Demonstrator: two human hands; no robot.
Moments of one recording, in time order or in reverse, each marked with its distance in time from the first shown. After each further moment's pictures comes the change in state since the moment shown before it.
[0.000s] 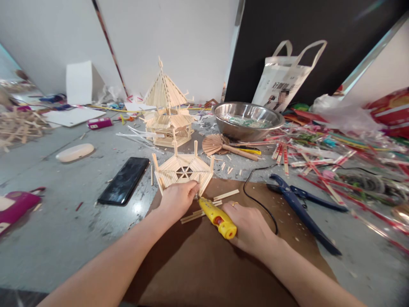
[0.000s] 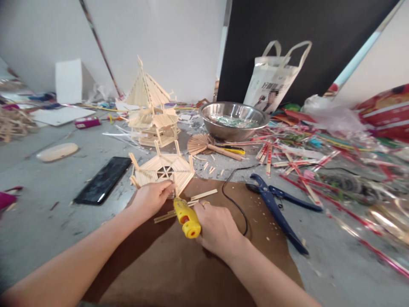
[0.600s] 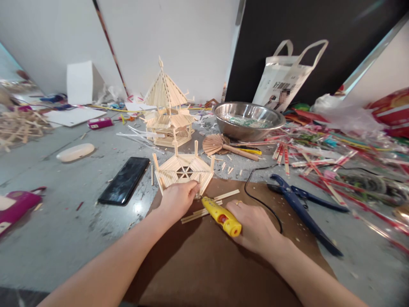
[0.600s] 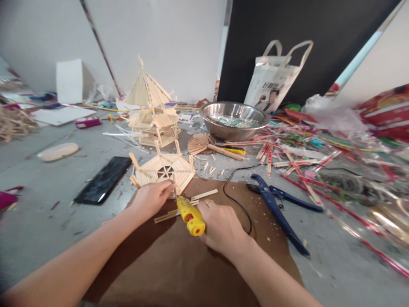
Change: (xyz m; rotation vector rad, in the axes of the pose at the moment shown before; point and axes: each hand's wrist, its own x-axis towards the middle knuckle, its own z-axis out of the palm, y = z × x) left_hand 0.000 0.001 -0.001 -0.014 -0.004 -0.018; right_hand -0.001 0.005 -0.004 0.001 -0.014 0.025
